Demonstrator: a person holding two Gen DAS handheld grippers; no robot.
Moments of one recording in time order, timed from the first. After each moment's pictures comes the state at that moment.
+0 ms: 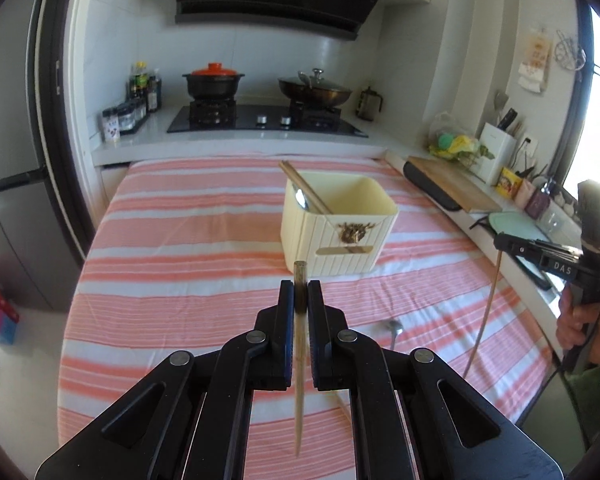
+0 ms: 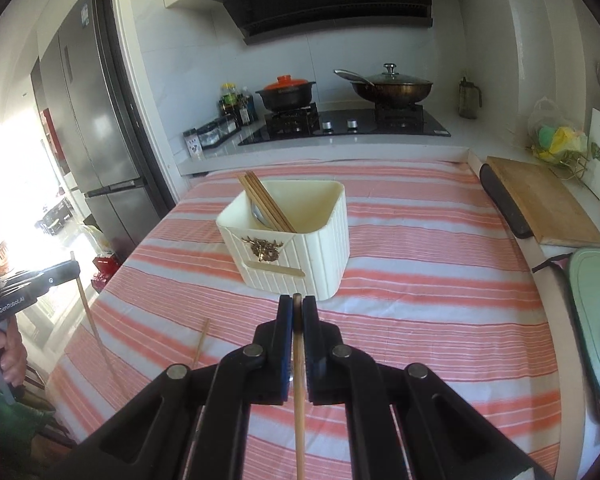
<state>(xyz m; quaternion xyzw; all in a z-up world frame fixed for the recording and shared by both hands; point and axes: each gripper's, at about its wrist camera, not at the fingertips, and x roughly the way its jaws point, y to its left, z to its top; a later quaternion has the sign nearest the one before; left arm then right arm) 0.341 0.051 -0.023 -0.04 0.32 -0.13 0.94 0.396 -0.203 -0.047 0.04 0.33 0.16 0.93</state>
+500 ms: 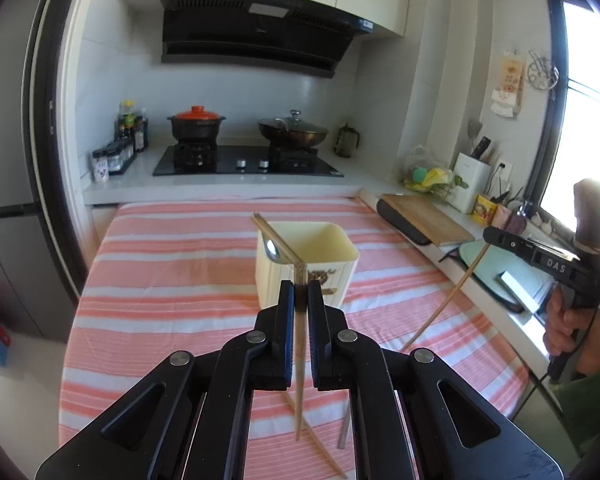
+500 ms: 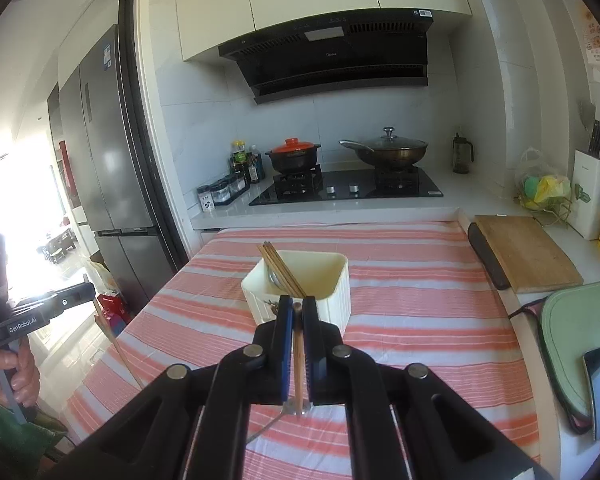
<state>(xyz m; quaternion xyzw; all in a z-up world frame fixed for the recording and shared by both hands) 0.325 0.037 0.025 -0.05 0.26 -0.16 0.95 0.358 -0.203 0.018 0.05 0.24 0.15 0.96</state>
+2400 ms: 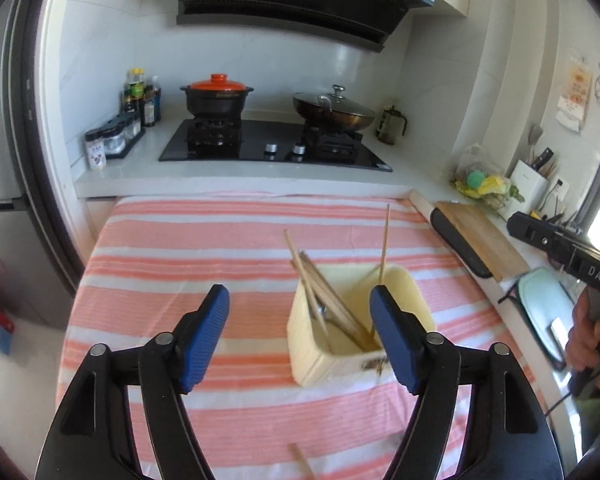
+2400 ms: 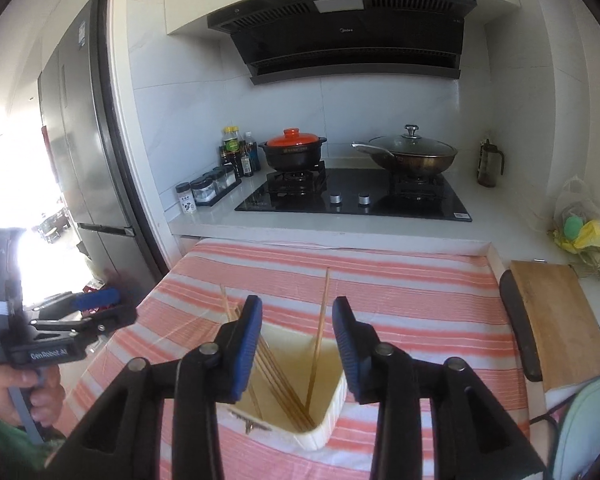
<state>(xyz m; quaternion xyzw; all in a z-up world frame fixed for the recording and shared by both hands) 0.485 0.043 0.010 -0.06 0.33 -0.10 0.94 0.542 -0.170 0.037 0.01 0.28 0.16 0.95</state>
